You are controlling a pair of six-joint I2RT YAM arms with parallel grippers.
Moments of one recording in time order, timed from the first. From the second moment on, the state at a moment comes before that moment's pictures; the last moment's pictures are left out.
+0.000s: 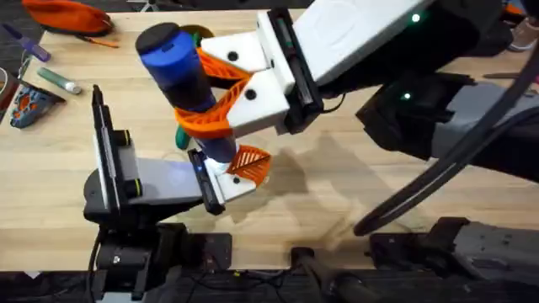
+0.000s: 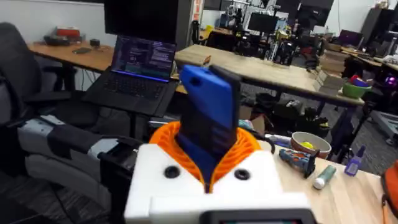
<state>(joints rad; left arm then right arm) 0.00 0.01 0.01 -0.12 1.16 0.10 0.77 1.40 0.87 0.86 -1.07 0.10</state>
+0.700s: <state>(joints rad) 0.00 0.01 0.01 -0.12 1.16 0.10 0.77 1.43 0.89 0.87 -1.07 0.10</state>
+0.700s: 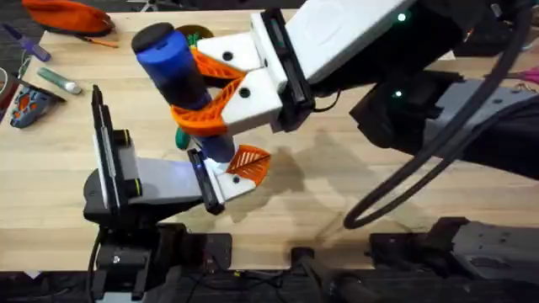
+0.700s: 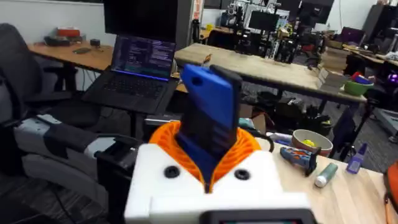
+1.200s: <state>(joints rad) 0.00 0.01 0.01 -0.12 1.16 0.10 0.77 1.45 0.93 0.84 -1.11 0.10</state>
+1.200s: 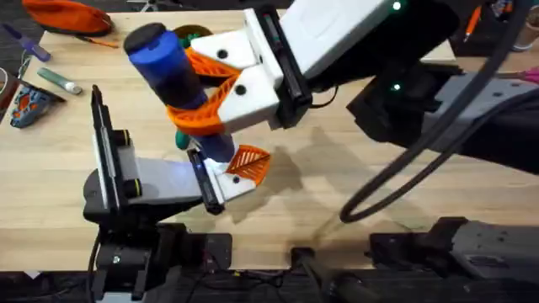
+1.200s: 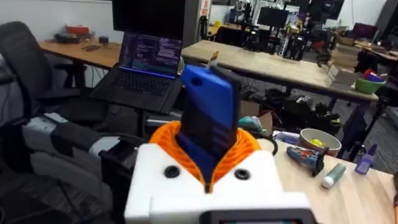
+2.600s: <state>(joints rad) 0.00 0.01 0.01 -0.12 1.16 0.10 0.39 1.45 1.48 -0.66 -0.48 -0.42</state>
